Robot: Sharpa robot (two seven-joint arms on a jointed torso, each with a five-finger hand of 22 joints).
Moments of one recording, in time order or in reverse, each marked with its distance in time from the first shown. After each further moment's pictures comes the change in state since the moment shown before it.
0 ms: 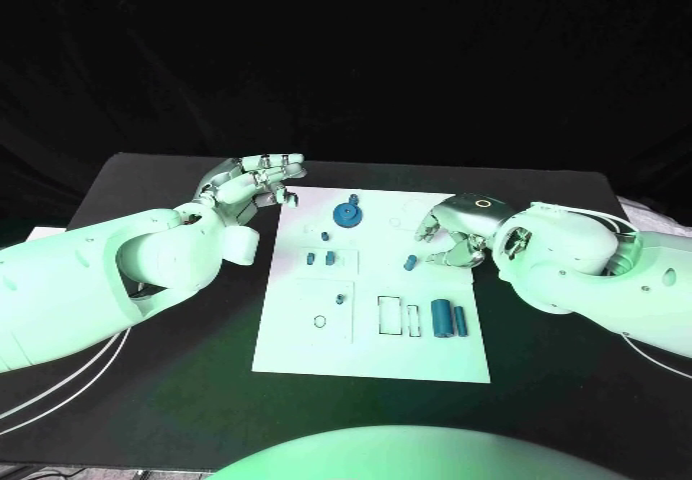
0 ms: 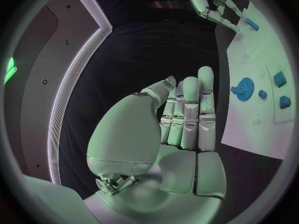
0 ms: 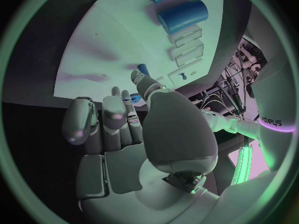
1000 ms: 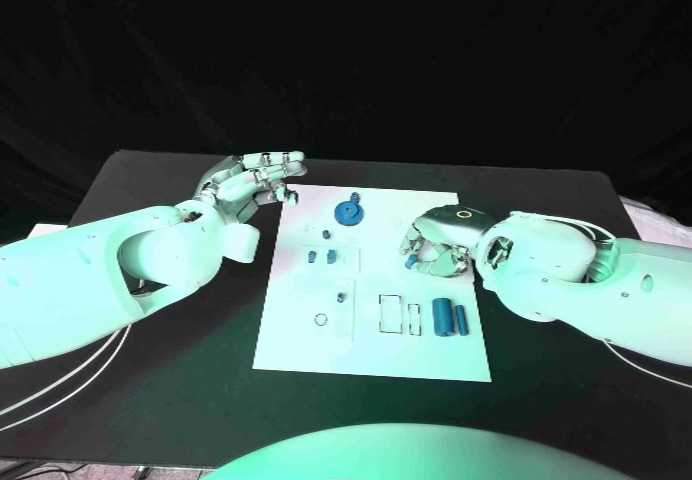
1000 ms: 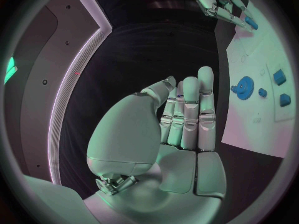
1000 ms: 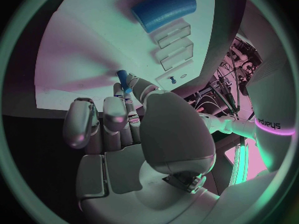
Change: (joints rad) left arm 0.000 0.000 0.000 -0.006 -0.004 0.004 -0.001; left_hand 0.000 0.000 0.000 0.000 0.000 -0.001 -0.001 0.000 0.000 0.000 0.000 0.006 0.001 0.000 0.000 0.000 -0.001 0.000 0.000 0.000 0.000 0.000; right arm -0.027 0.051 -0.002 0.001 0.014 0.019 0.026; right_hand 0.031 0.029 0.062 0.005 0.000 0.028 0.015 0.000 0.000 0.118 -0.022 0.027 0.001 0.000 -0.007 0.031 0.033 0.000 0.027 -0.005 0.021 0.048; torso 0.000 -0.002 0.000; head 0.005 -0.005
